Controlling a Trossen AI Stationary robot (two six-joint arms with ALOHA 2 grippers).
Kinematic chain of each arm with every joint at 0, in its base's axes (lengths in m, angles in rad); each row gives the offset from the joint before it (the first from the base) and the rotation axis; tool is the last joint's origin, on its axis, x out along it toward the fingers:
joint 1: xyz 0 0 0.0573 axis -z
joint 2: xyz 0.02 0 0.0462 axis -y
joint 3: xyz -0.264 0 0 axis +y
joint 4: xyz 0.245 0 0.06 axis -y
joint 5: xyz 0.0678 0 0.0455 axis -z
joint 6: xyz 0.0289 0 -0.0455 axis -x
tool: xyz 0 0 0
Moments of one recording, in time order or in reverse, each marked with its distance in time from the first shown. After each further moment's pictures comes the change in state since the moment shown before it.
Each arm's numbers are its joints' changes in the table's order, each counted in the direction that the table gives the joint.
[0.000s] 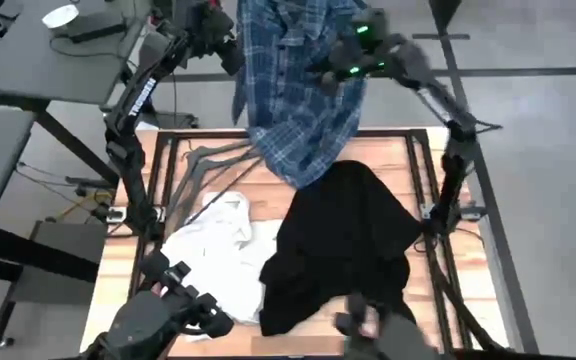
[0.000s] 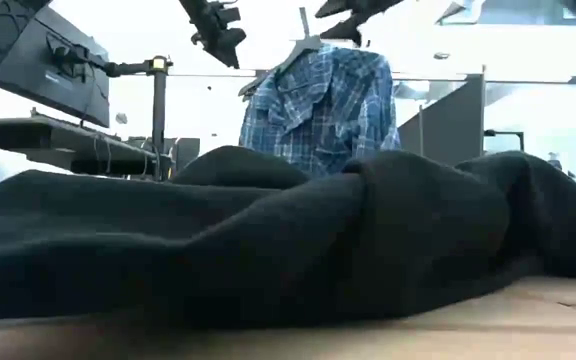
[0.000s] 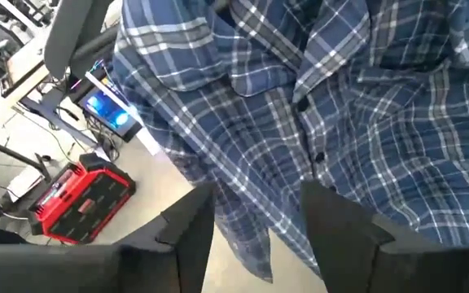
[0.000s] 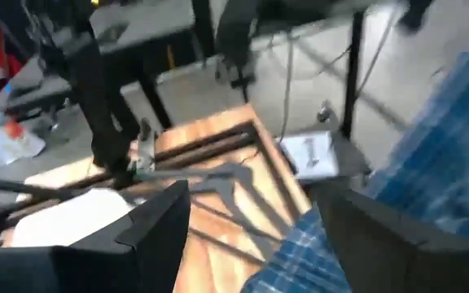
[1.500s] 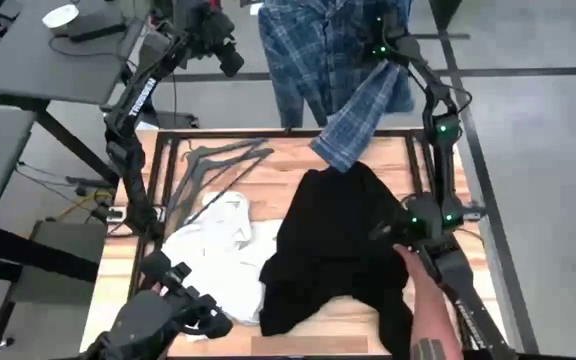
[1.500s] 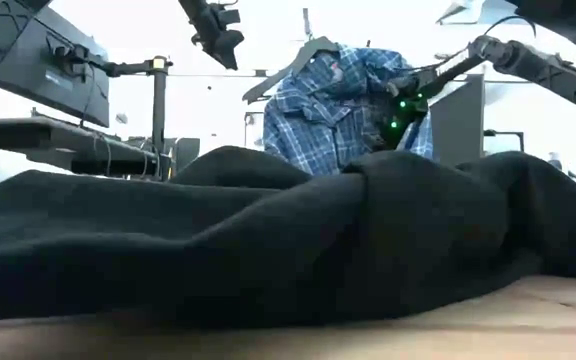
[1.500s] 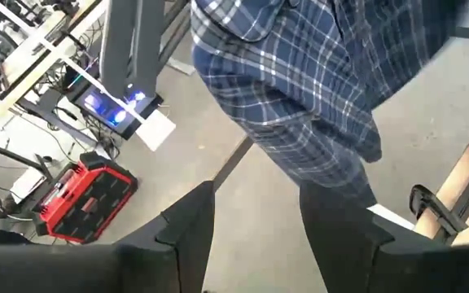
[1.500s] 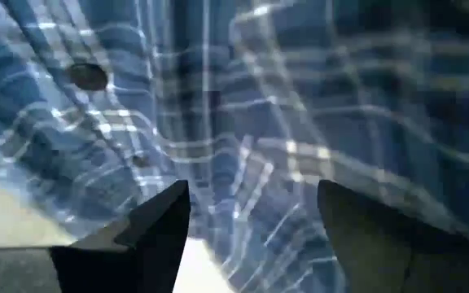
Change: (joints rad) left arm 0.000 0.000 0.000 -0.018 0.000 -0.035; right arm 0.508 -0.349 -0.052 0.335 0.534 0.359
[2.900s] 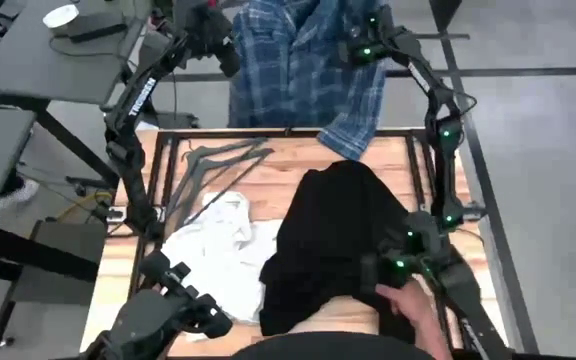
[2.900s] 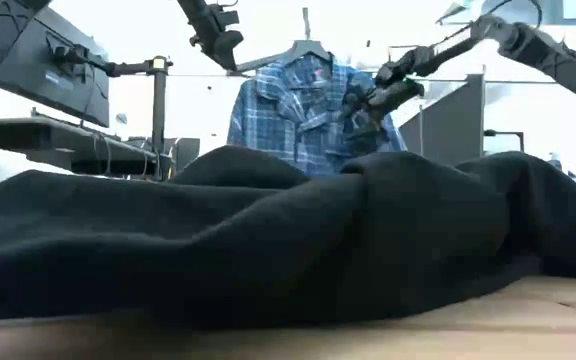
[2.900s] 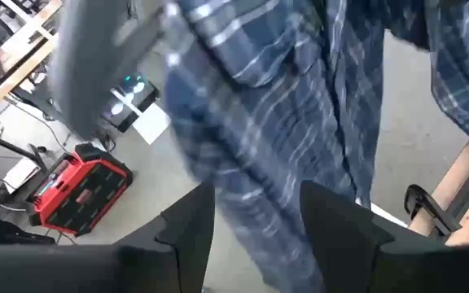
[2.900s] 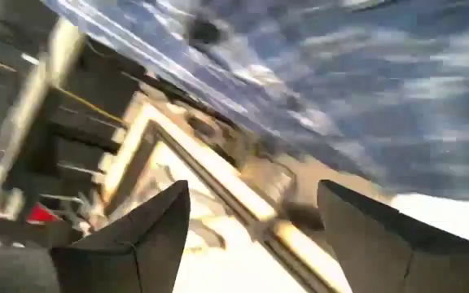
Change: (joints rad) left arm -0.004 0.000 0.000 -0.012 0.000 0.036; right arm -0.053 0.145 -0.001 -0.466 -0.587 -0.550
